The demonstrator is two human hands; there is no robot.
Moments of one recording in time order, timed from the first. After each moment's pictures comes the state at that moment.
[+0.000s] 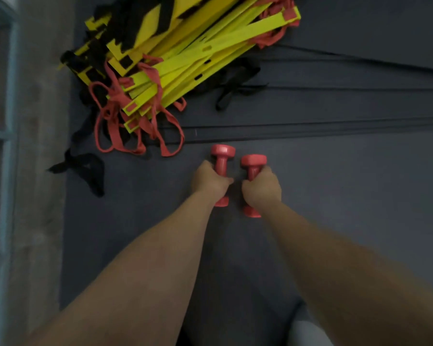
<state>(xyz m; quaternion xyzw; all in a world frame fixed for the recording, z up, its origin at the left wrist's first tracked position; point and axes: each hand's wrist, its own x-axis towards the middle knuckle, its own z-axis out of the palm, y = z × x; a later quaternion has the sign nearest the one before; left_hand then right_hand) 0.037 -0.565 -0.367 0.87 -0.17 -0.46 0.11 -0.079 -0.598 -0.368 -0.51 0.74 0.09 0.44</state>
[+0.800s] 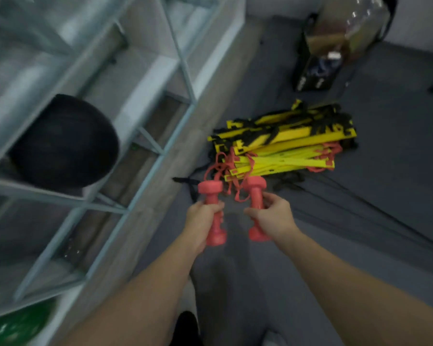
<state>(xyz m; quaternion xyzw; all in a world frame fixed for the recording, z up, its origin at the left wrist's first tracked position) 0.126 -0.440 0.011 0.72 0.15 -0.41 0.53 0.025 -0.570 0.017 -0.61 0.50 -0.01 0.61</state>
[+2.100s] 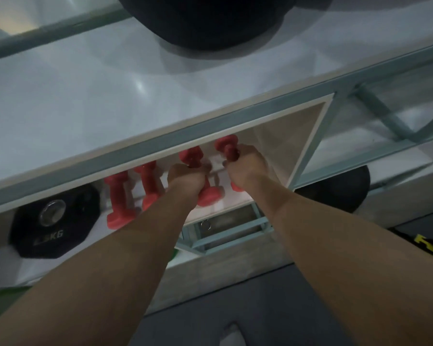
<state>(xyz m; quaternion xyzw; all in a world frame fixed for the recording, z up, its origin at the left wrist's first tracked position) 0.404 0.024 0.206 0.72 0.40 -0.04 0.56 0.436 -0.102 0.198 -0.89 0.07 0.14 0.42</state>
